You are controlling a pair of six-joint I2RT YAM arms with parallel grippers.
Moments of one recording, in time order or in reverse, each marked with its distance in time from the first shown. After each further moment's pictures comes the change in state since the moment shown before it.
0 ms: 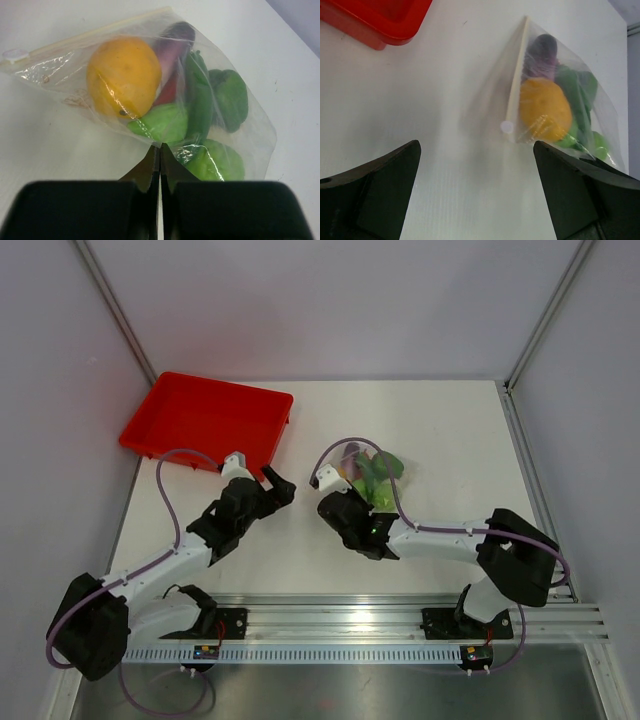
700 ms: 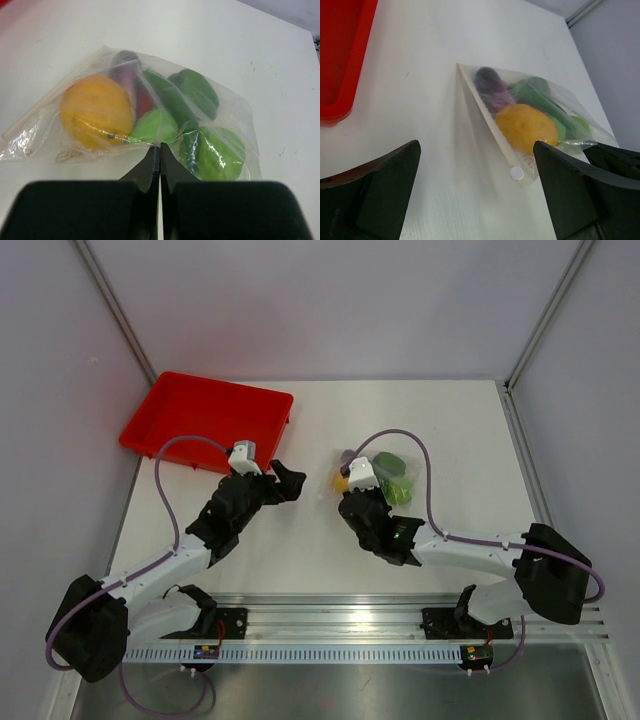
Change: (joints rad) left arm 0.004 0.012 -0.011 0.274 0.130 0.262; right arm -0.015 -0.188 -0.113 0.048 0.136 0.182
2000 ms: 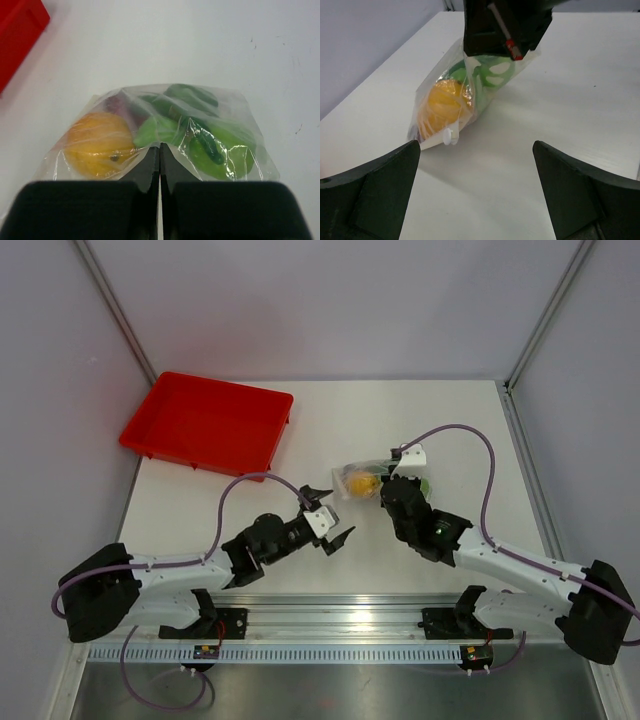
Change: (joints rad) left arm -0.470 0.133 -0.070 0.412 0.092 0.870; right arm -0.166 -0.278 -0.048 -0.165 -0.156 0.237
